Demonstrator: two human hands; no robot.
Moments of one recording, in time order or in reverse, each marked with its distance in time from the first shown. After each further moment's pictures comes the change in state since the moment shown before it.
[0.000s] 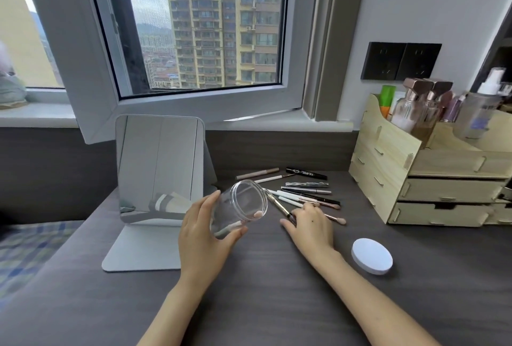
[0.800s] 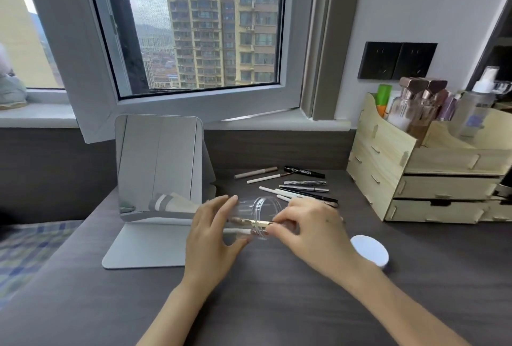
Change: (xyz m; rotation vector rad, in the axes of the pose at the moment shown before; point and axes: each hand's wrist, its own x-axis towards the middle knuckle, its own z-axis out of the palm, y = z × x) left_hand -0.007 0.000 0.005 0.039 -0.101 0.188; right_hand -0.059 -0.029 -0.098 0.290 0.124 -0.402
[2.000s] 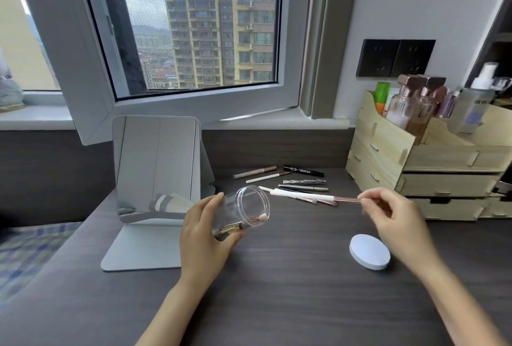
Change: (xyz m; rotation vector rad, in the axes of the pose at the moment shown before) left_hand 0.002 -0.008 0.001 -0.027 0.085 -0.112; right_hand -0.026 0.080 -0.050 0.297 0.254 0.400
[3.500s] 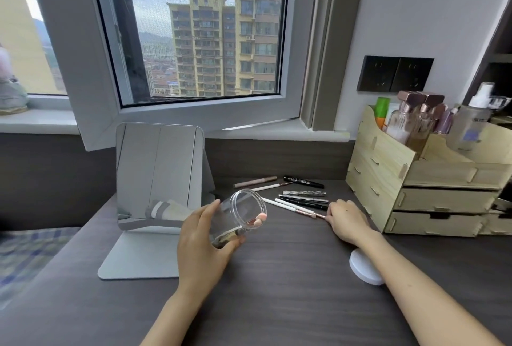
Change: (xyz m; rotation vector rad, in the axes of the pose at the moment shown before) left_hand 0.003 0.004 -0.002 -0.010 0.021 -0.067; right_hand 0.081 0.083 0.085 -0.850 -0.415 0.017
